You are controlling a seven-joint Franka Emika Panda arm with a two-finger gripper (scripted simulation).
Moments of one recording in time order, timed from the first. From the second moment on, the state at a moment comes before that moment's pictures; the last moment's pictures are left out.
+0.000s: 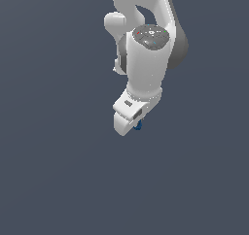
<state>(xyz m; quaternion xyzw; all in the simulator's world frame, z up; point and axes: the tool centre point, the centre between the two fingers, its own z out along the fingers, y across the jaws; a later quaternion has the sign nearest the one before) 0.047 0.050 0.225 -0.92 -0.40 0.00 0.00</state>
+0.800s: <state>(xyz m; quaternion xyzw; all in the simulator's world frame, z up) 0.088 0.018 0.343 -0.92 -0.40 0.00 0.00</state>
